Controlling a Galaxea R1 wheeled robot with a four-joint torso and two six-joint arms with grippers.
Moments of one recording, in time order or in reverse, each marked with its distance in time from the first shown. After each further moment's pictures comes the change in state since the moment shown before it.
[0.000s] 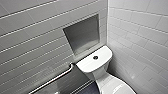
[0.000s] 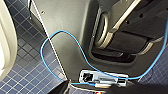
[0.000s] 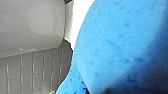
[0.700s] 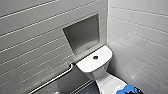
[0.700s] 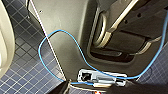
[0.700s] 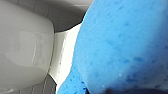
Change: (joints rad) left arm 0.001 0.005 0.001 -0.003 0.004 0.000; right arm 0.314 0.189 -0.497 0.157 -0.286 -0.008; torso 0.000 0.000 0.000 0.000
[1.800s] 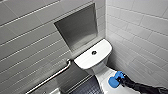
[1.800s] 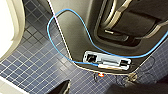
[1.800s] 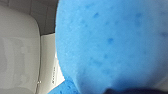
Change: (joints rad) left arm 0.000 -0.013 0.000 -0.037 -0.002 0.000; right arm 0.192 0.409 -0.620 0.078 -0.221 0.010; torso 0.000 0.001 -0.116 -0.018
